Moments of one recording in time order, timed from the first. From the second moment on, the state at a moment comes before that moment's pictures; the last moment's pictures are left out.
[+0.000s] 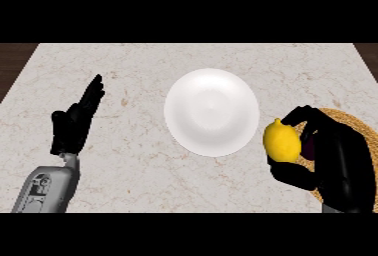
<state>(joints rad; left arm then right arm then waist) -0.25 0.20 0.00 -1.42 -0.07 0.04 0.11 -0.18 -0.33 0.36 -2.06 0.97 -0.07 0.80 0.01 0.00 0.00</state>
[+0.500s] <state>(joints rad) -0.26 0.19 0.01 -1.40 -0.08 0.04 0.08 -0.49 -0.10 0.33 -1.57 0.96 -0.13 0.72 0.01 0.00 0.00</state>
